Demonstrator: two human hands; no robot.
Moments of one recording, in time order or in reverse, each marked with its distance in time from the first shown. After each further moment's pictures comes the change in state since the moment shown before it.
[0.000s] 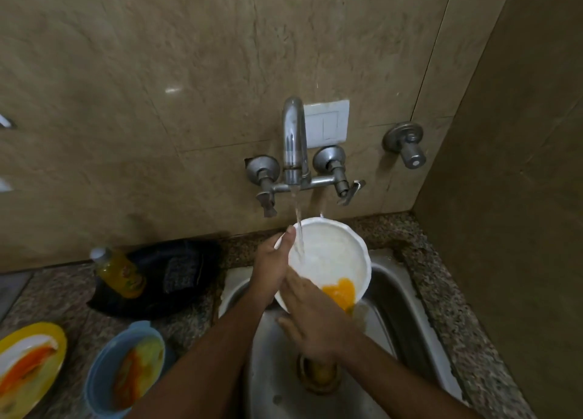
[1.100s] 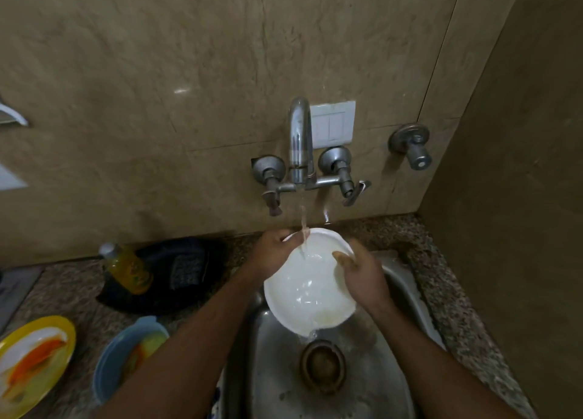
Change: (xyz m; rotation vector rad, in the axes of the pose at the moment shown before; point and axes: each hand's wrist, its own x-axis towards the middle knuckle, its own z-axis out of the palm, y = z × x) left_hand 0.013 0.024 -0.021 0.258 -0.264 -0.078; right_hand 0.016 0.050 -0.040 0.496 0.396 0.682
